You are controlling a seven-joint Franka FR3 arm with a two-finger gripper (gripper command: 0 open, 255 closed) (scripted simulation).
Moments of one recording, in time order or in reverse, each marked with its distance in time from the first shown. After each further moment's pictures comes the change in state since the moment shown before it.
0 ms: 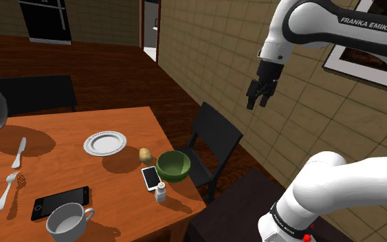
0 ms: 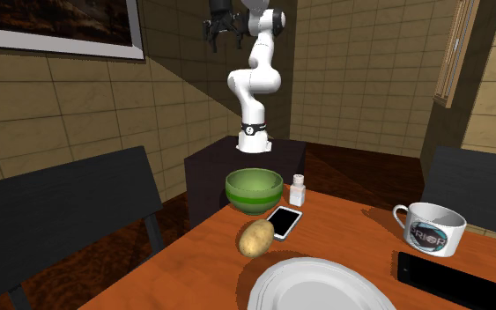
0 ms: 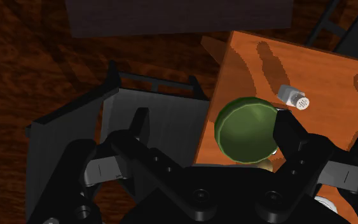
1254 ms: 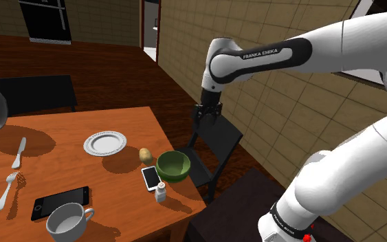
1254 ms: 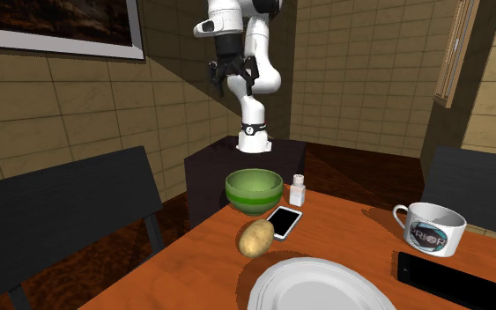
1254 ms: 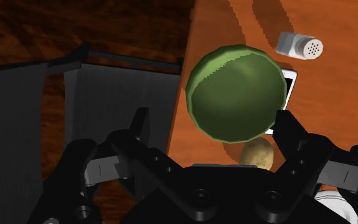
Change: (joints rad) arm 0.060 0.493 0.141 0.000 0.087 0.492 0.155
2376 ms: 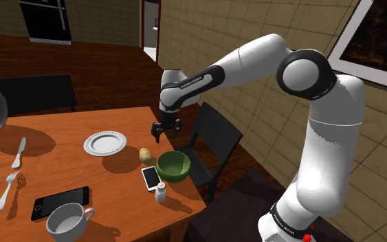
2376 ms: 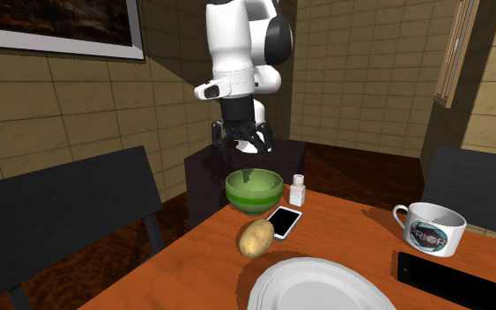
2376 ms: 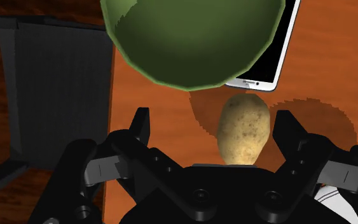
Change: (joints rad) arm 0.062 0.652 0.057 0.392 -0.054 0.256 0.161
